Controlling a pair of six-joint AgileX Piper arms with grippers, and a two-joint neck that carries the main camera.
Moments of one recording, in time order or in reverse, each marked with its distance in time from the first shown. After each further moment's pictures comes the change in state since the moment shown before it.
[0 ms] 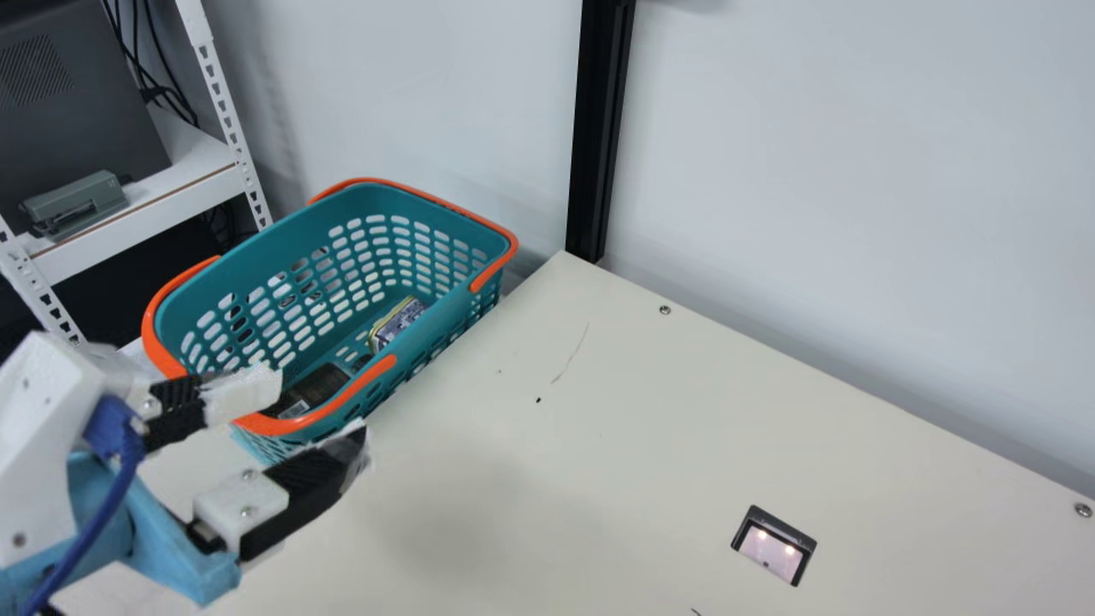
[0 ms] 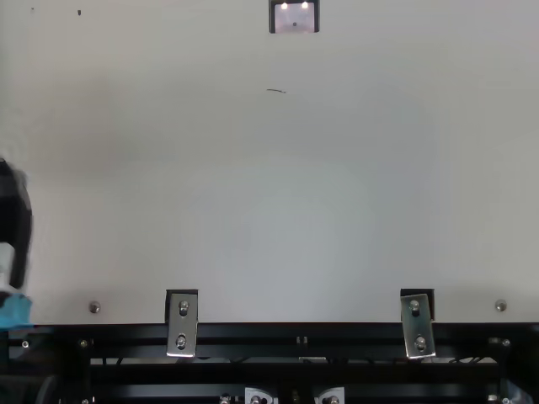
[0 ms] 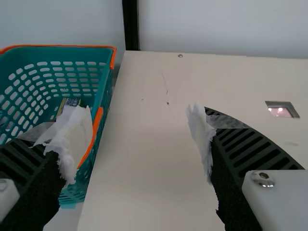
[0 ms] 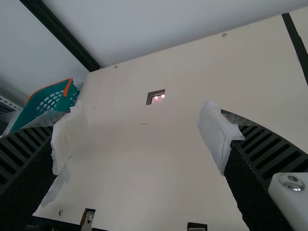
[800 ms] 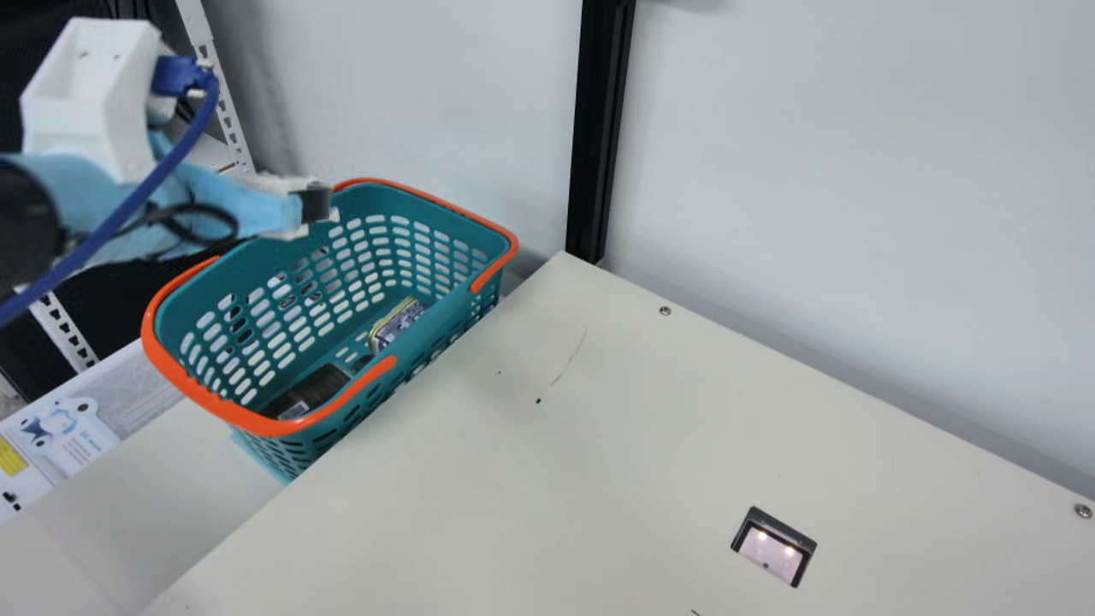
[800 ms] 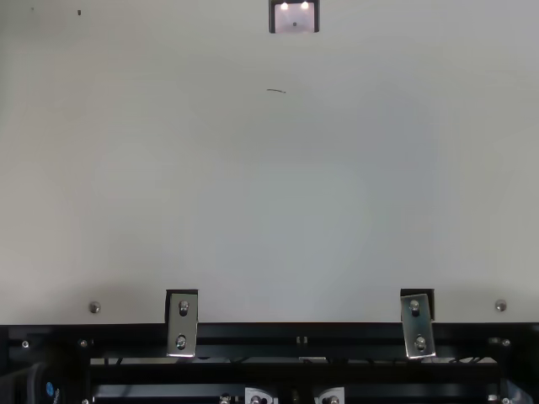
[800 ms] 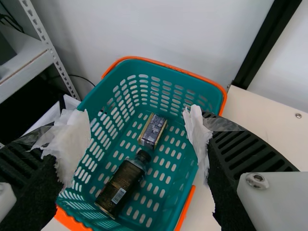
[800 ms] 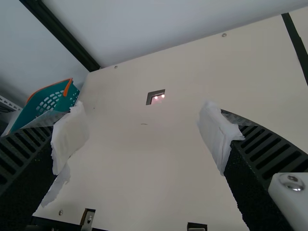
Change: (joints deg) left arm 19.5 43.4 -29.8 11.4 -3.1 -11.2; right arm 0.0 0.0 0.0 0.0 0.0 0.0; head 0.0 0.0
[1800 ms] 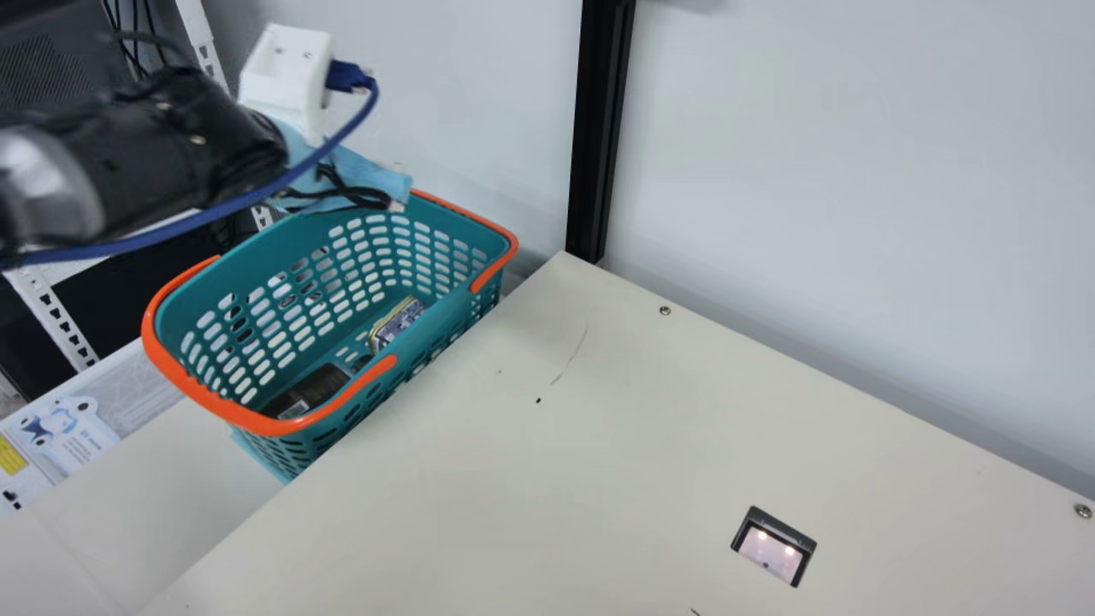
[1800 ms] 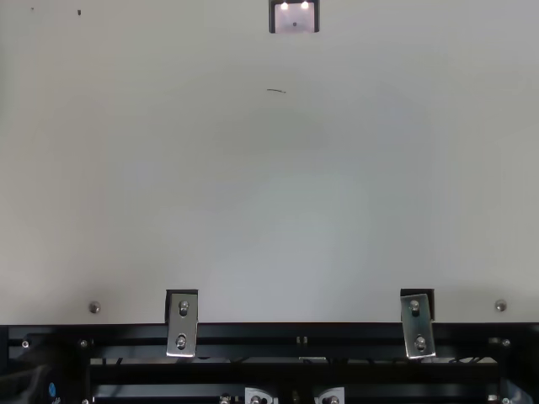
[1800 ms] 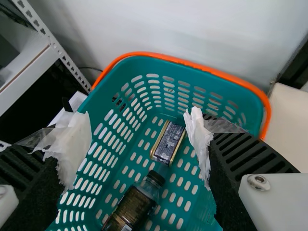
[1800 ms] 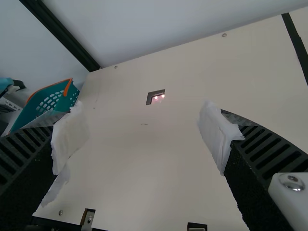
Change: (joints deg) left arm -4.7 29.5 -13.3 23.3 -1.5 -21.4; right arm 0.0 0.0 0.0 0.0 0.0 0.0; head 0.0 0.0
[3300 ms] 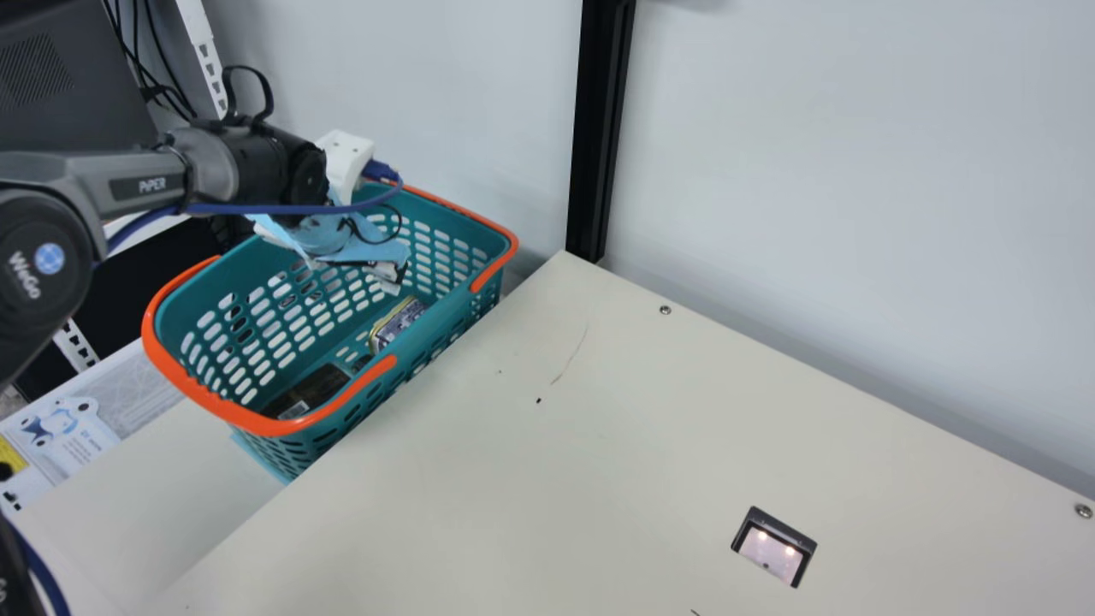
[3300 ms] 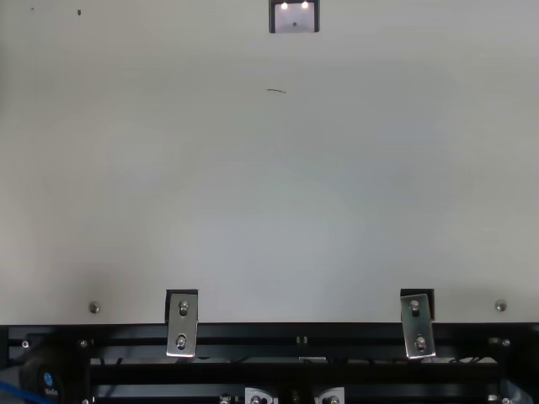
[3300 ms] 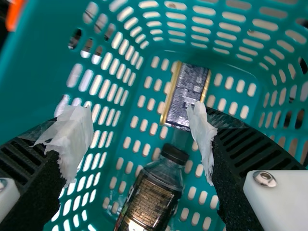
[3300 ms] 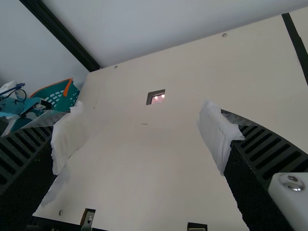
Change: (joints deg) left arm 12.5 24.6 -13.0 -27.5 -0.4 40.3; right arm 0.0 0.0 0.0 0.0 0.0 0.0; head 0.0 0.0
